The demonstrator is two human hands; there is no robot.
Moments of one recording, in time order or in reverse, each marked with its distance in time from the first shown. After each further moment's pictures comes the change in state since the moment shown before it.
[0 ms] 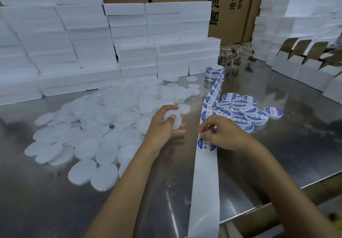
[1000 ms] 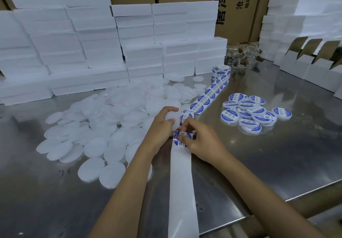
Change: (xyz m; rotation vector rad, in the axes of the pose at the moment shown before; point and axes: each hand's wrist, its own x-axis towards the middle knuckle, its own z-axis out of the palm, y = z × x) left_hand 0.012 -0.005 -0.020 0.218 -0.012 -0.032; right_hand 0.000 -0.044 0.060 0.189 0.137 -0.192
